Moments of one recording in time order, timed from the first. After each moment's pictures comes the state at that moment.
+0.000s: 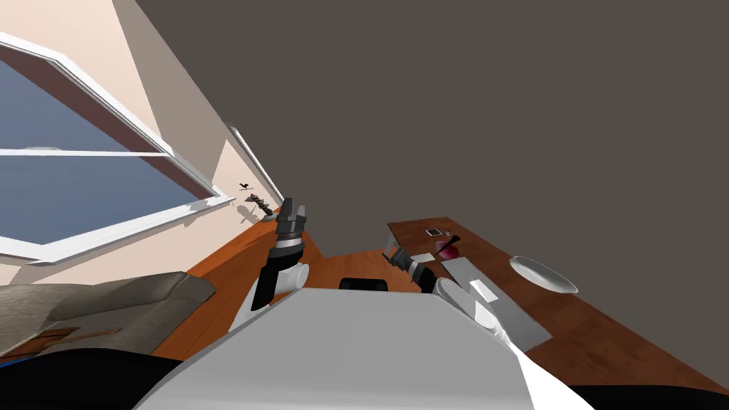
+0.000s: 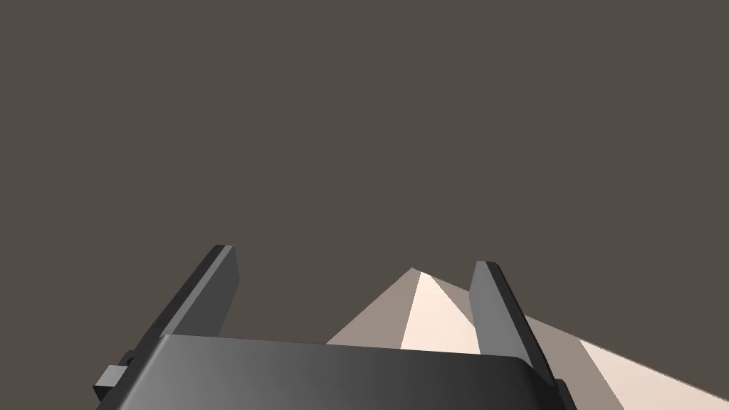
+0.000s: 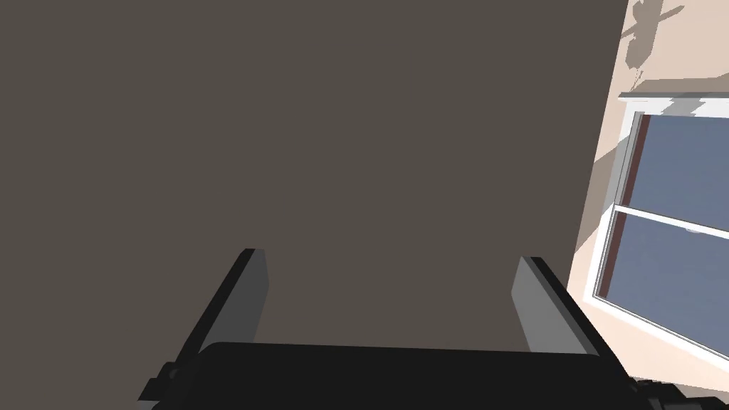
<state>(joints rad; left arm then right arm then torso) 0.50 0.04 0.07 -2.35 0.04 -0.40 -0.16 0.46 -0.75 0.35 -2.02 1.16 -0.24 0.04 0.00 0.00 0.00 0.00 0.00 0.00</state>
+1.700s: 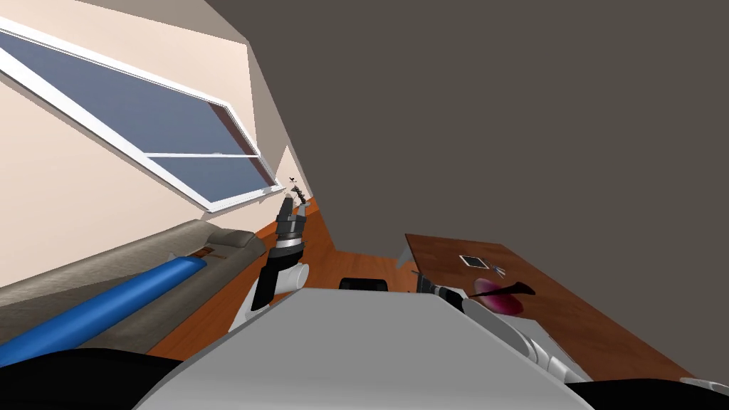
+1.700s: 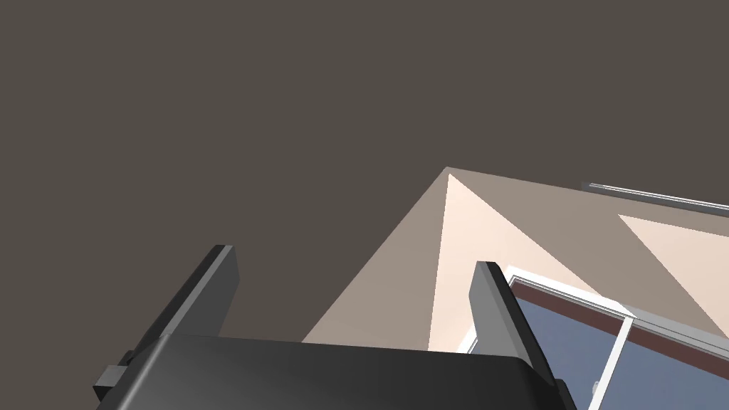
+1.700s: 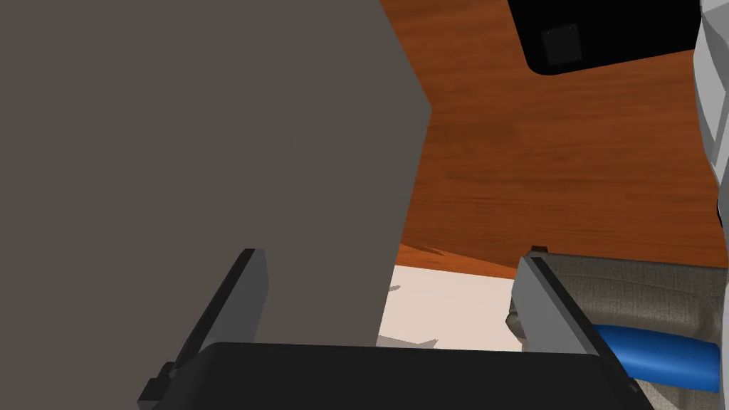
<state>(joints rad) 0.50 0.04 0.07 -2.35 0.04 -0.40 -0.16 0.55 -1.01 0.38 -1.76 1.51 -0.36 -0.01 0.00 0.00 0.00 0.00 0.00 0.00</state>
